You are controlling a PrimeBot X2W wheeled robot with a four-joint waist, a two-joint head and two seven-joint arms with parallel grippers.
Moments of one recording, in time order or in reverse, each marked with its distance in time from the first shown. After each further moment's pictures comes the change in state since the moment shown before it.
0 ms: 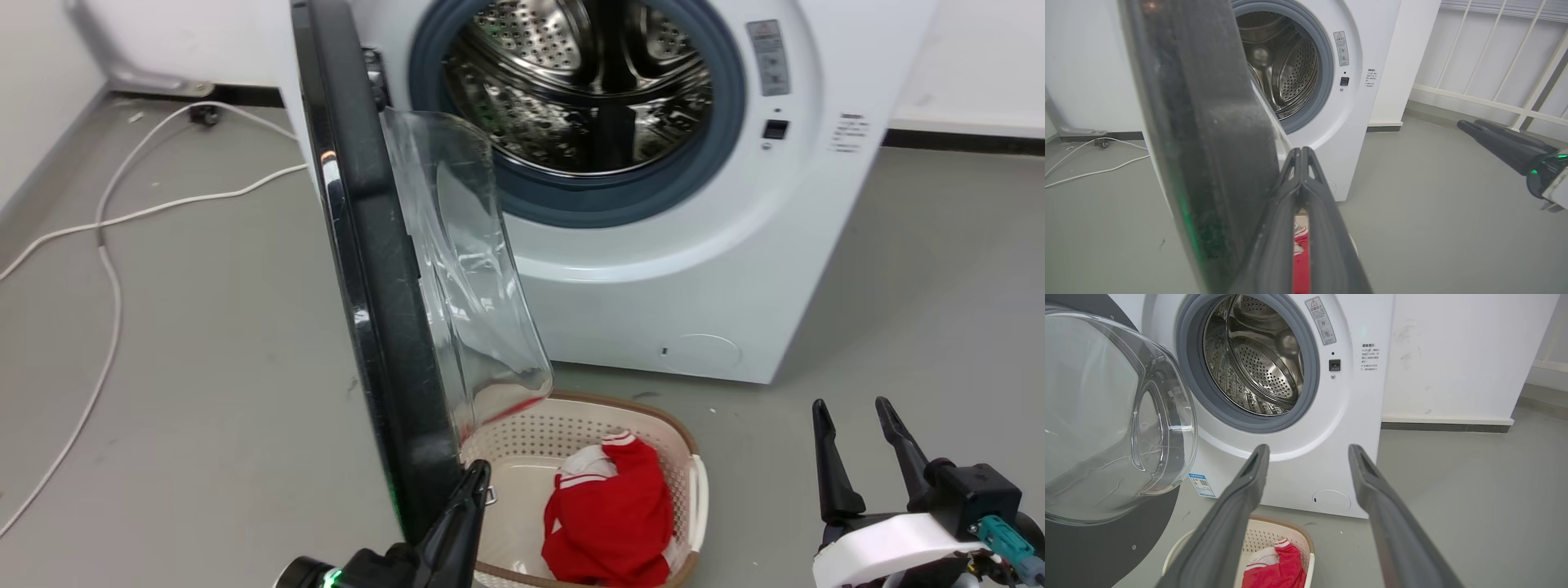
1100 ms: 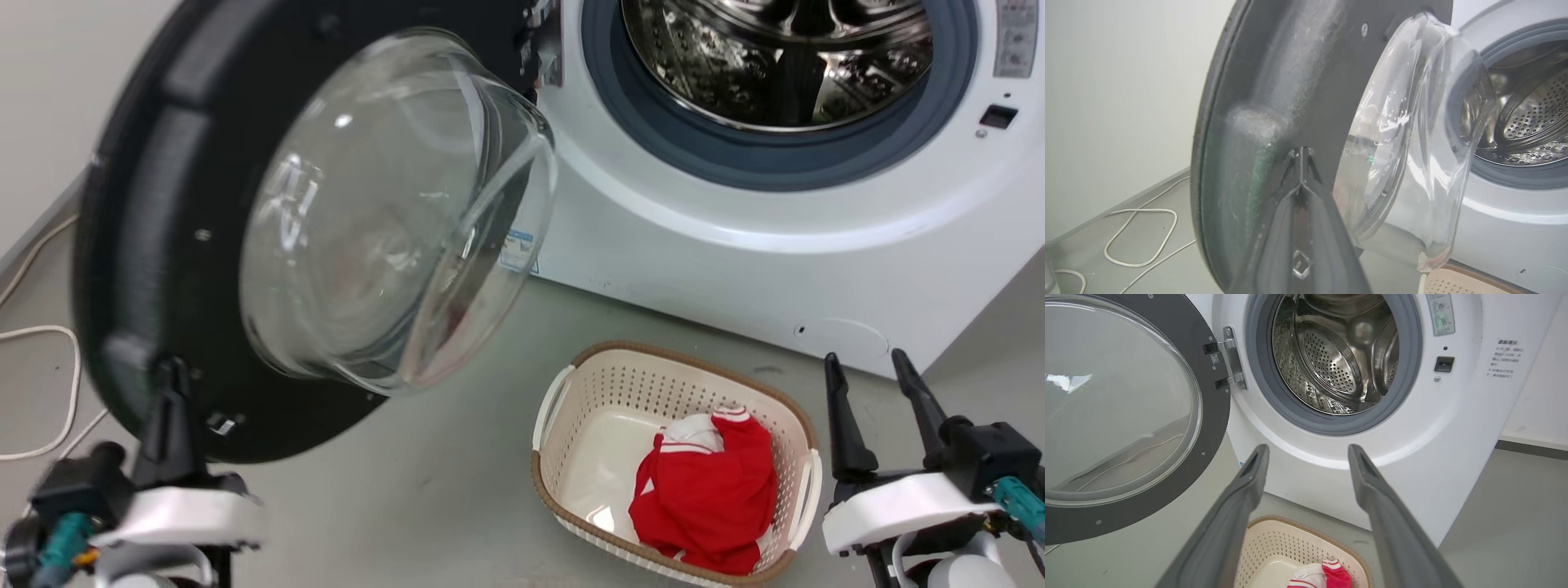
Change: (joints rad) left arm -0.099 0.114 0.412 0.131 -0.169 0.070 -0.075; right arm -0.049 0.001 -0.013 -0.075 -0.037 0.000 0.048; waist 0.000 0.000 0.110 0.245
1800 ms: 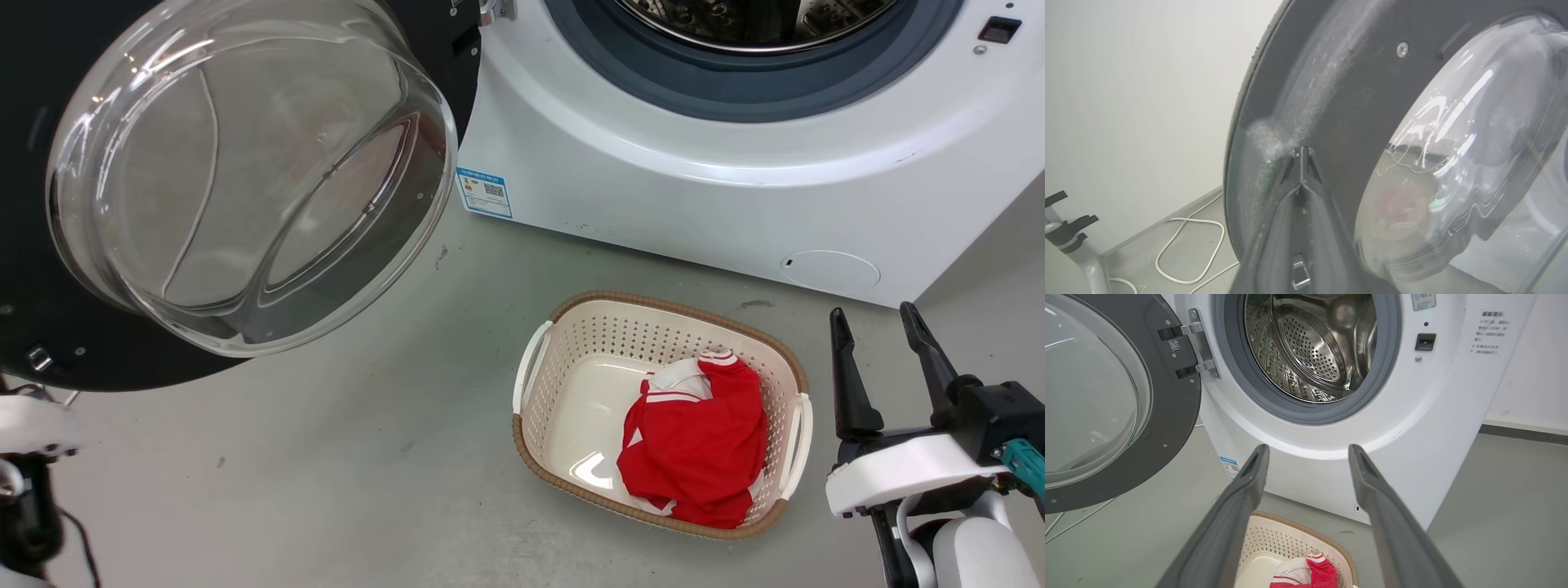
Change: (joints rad) left arm -0.259 0.097 0.291 0.328 -0.044 -0.145 -0.010; right arm -0.071 0.000 -0.008 -0.028 -0.031 0.000 0.020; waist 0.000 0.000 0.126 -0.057
